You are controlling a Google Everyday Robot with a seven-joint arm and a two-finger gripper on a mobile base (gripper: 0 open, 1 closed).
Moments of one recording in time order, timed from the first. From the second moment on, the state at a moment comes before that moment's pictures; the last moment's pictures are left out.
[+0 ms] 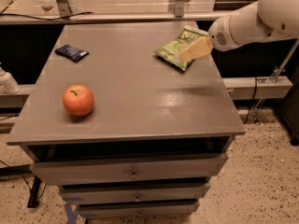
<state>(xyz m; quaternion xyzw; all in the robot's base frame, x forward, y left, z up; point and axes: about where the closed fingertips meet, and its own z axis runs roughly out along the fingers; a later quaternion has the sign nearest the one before) 0.683 -0.158 0.918 -0.36 0.82 0.10 0.44</state>
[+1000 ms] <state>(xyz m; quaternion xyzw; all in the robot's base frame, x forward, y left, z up) 0.738 -0.150 0.852 -0.29 0.84 0.15 0.43</state>
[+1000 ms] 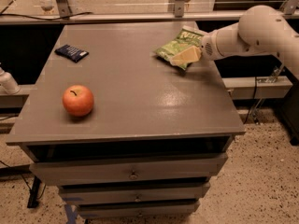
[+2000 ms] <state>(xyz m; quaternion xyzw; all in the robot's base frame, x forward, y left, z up) 0.747 -0.156 0.842 -0.28 0.84 0.16 0.43</state>
